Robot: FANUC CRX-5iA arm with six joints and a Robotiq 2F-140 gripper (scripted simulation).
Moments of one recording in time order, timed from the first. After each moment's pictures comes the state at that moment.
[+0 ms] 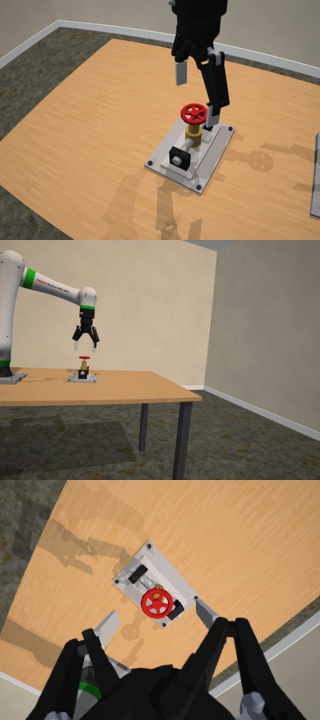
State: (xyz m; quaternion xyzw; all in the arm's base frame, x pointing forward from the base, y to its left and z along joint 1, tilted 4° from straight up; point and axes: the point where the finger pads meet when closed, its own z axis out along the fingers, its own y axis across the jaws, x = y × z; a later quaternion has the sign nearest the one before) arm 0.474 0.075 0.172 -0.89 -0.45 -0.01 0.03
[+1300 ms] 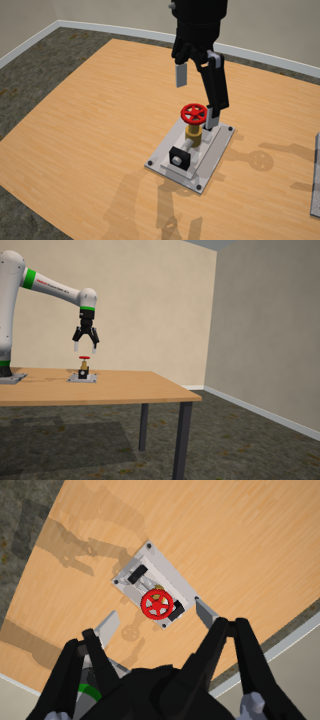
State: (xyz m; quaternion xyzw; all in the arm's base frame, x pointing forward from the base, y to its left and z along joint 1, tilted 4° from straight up) arm 0.474 0.076 0.166 -0.89 -0.45 -0.01 0.03
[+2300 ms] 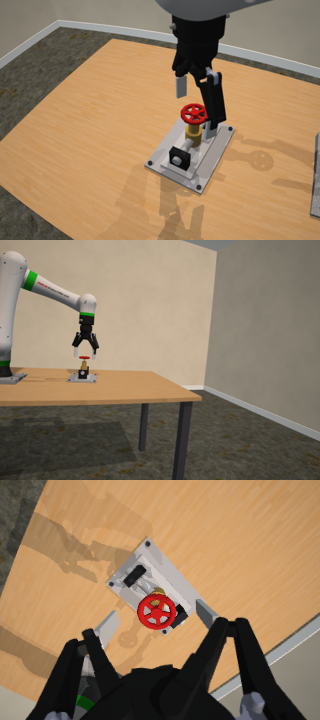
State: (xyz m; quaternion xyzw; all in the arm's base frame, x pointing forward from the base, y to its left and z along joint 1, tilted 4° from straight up) arm 0.474 0.078 0.130 -0.89 -0.45 -0.01 0.03
